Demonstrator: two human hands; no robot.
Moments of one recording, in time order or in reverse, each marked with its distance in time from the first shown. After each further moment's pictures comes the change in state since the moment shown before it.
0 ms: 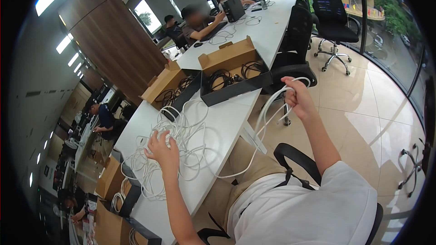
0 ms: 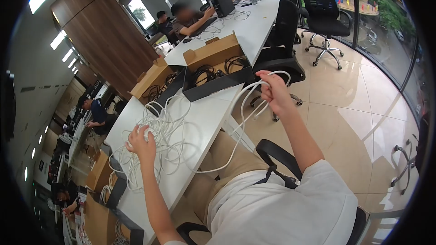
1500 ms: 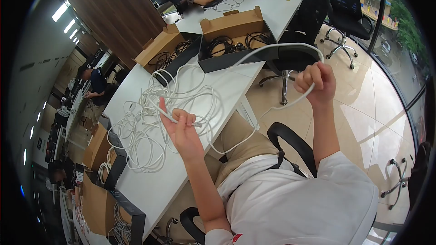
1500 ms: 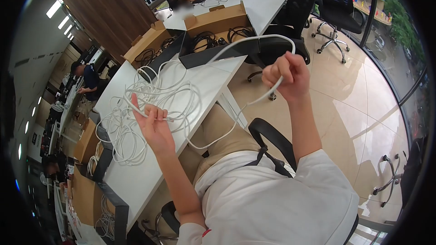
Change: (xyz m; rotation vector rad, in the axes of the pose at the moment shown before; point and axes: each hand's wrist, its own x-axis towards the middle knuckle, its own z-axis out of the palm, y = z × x) left_hand -0.052 0.098 -0.026 -1.910 0.017 -0.398; right_hand -0.014 -0.017 0.011 0.185 -0.944 -0.079
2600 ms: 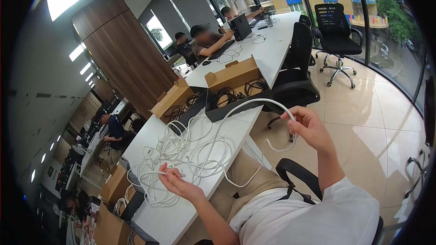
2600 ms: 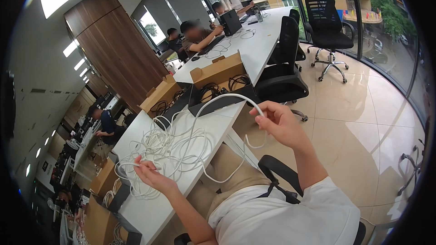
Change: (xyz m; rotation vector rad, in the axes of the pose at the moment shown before) left_hand -0.020 0.034 0.009 0.478 0.377 0.493; right_hand -0.032 -0.032 0.078 -0.819 0.502 0.114
